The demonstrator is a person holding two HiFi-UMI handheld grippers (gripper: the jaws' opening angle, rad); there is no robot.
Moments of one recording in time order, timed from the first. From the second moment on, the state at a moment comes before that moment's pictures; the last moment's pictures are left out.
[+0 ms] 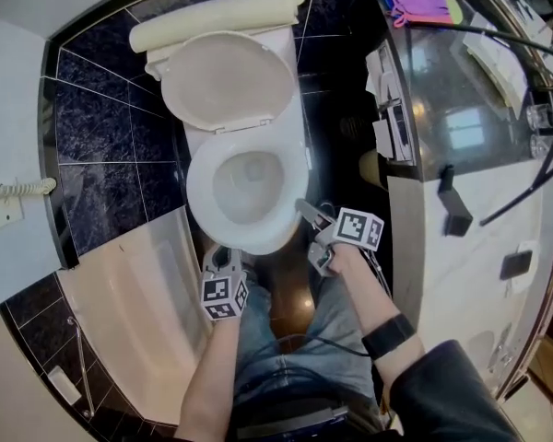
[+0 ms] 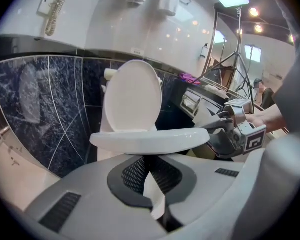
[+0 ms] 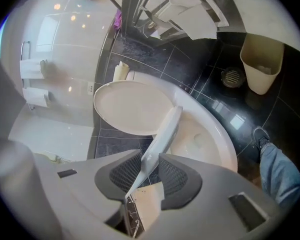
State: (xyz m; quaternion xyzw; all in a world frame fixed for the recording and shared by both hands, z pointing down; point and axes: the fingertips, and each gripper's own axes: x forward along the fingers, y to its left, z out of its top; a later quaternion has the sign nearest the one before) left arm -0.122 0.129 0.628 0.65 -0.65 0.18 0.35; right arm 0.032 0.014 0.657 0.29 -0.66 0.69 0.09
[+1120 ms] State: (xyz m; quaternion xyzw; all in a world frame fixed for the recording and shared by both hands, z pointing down) left arm -0.230 -0.161 0.508 0.63 -0.72 0.20 0.20; right arm 0.036 -0.071 0.523 0.23 -0.86 0.37 0.25
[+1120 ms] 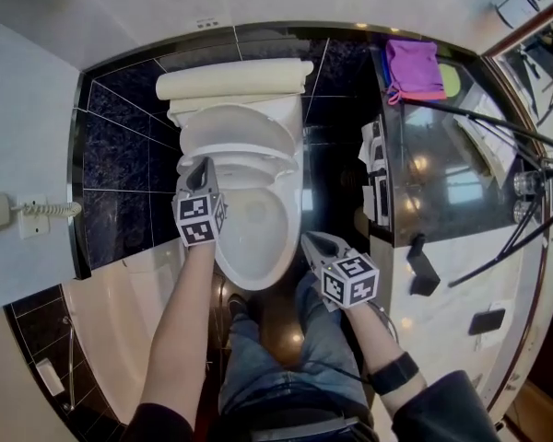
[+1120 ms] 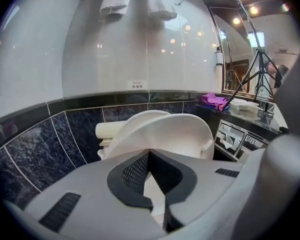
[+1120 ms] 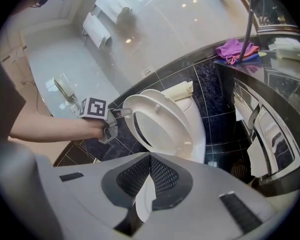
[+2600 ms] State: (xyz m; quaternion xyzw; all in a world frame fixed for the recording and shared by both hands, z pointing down) left arm -0.165 0.047 0.346 0.72 -0.64 0.20 0.18; right arm 0.032 -0.017 0.372 0.30 -0.90 0.18 0.25
